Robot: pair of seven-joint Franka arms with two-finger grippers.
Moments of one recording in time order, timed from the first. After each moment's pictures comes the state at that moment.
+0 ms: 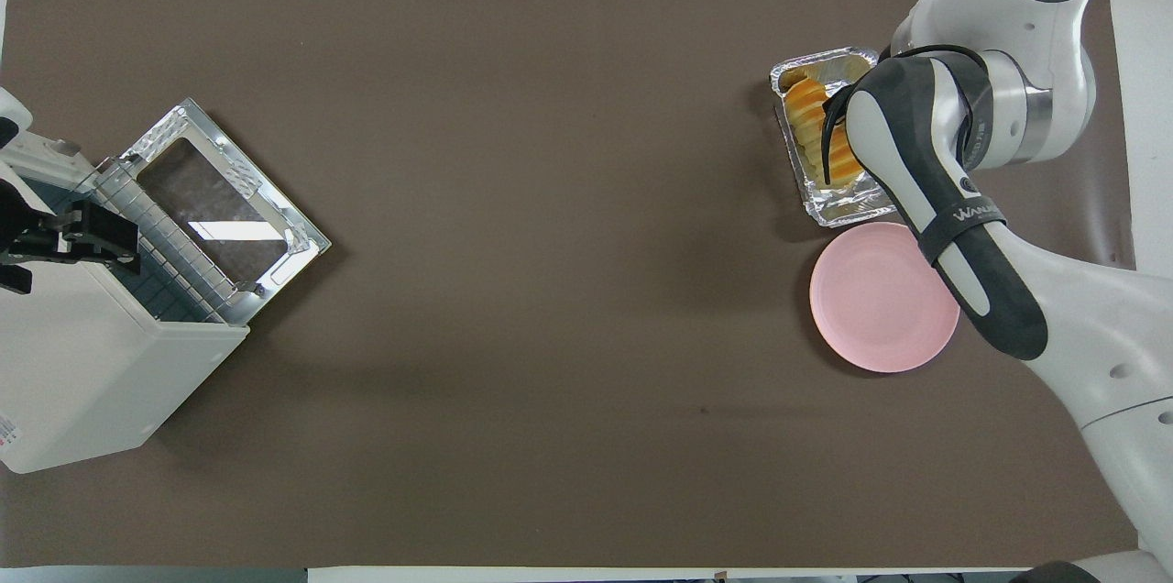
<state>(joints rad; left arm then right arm) -0.02 -0.02 -0.02 -1.66 0.06 1.43 -0.15 0.08 0.59 -0.03 -1.40 -0.05 2.04 -0.26</state>
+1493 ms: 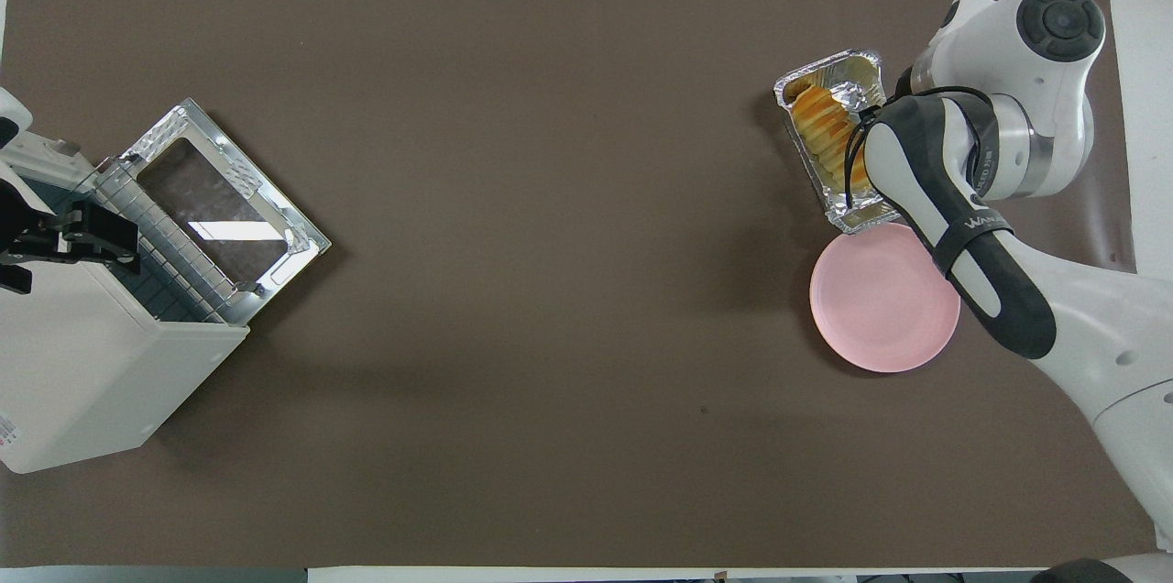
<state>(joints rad) -0.02 -0.02 -0.02 -1.66 0.06 1.43 -0.15 0.03 0.57 -0.03 -1.55 -0.05 2.20 -0.32</state>
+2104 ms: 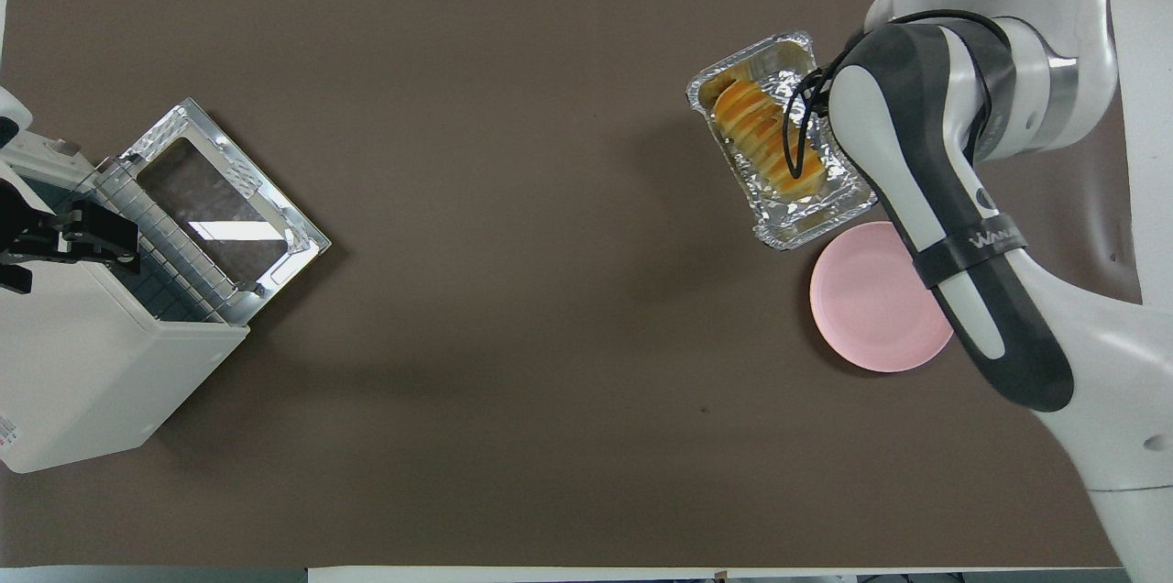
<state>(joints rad) -0.02 -0.02 -0.02 -1.66 0.06 1.43 -0.15 0.22 0.51 -0.02 -1.31 0.10 1.83 -0.12</state>
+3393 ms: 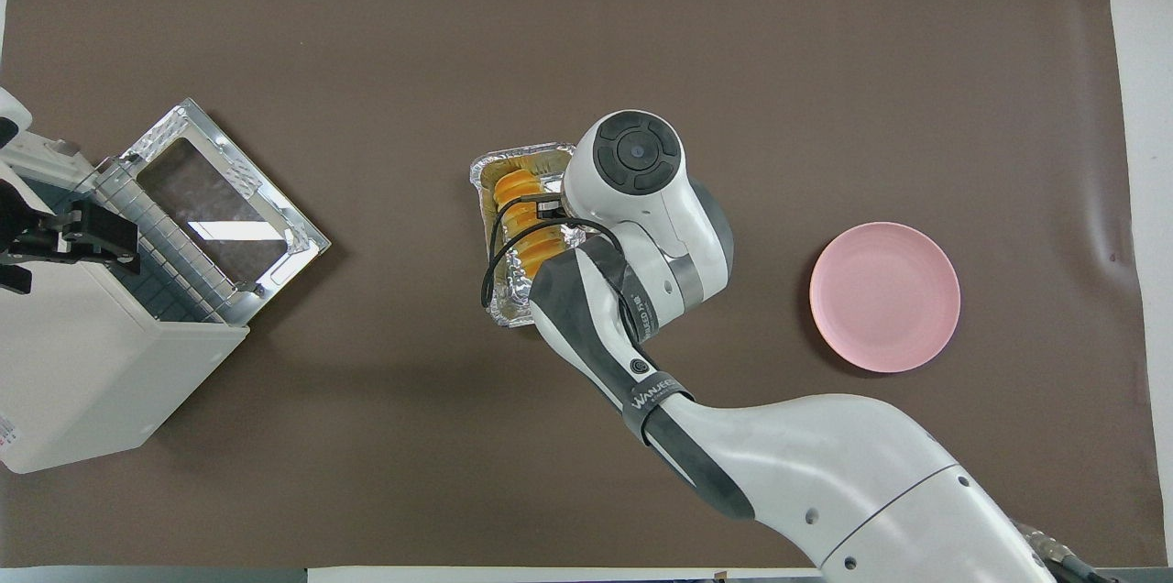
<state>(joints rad) -0.02 -0.02 -0.02 -1.66 0.06 1.43 -0.15 0.58 0.55 -0.02 -1.60 0.13 2.28 0.47</state>
